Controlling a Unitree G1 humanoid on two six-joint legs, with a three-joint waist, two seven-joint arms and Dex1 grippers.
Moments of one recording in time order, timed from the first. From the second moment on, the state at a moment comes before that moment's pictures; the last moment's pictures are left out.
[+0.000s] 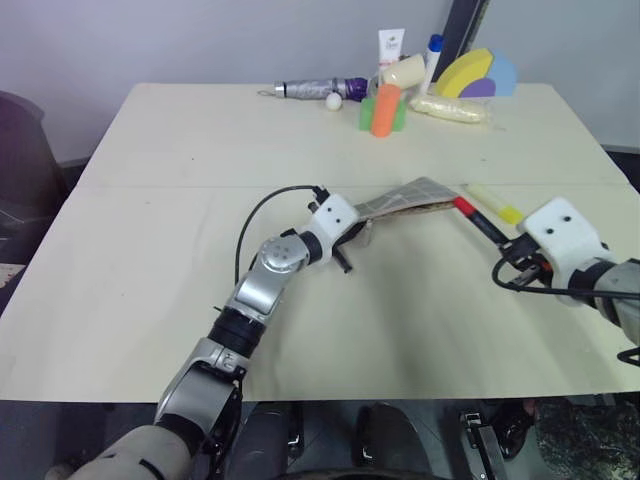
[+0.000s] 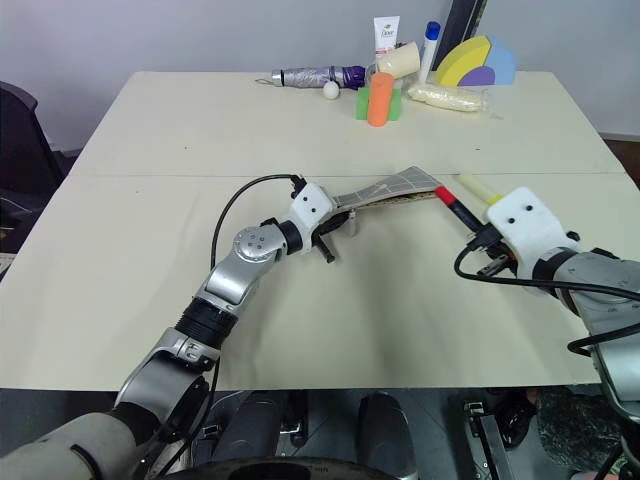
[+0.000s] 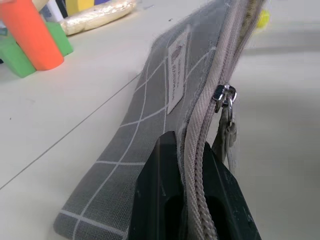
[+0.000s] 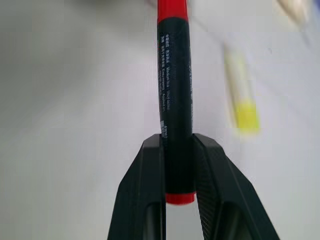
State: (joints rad) left arm -0.65 0.08 -0.29 0.33 0.03 0.15 -0.54; right arm -0.11 -0.98 -0.27 -0.71 0.25 1.13 0.58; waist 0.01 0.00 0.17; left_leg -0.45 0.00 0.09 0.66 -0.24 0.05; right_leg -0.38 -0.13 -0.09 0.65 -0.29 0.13
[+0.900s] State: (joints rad) left arm -0.62 0.11 -0.29 0.27 0.03 0.19 -0.56; right arm -0.13 -1.01 -0.16 -0.69 0.25 1.02 0.64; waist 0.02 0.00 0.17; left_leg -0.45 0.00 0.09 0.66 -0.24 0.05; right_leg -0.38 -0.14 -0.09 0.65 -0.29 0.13
